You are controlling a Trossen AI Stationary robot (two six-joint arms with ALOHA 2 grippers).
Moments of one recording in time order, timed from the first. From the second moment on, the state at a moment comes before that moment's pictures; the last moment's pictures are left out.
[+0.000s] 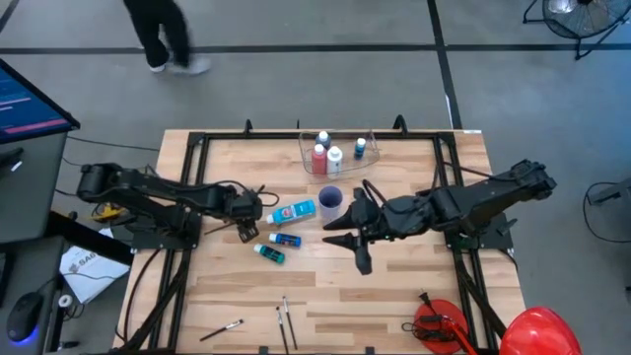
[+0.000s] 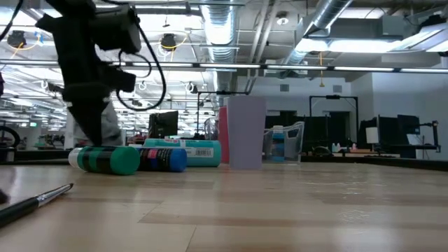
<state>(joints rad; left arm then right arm) 0.00 1.26 0.64 -0.71 -0.27 -0.51 0.37 1.45 1.43 -0.32 0.30 0.34</state>
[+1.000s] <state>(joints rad) 0.15 1.44 0.58 -0.56 -0.15 -0.43 0.36 1.44 1.43 -0.28 0.30 0.37</state>
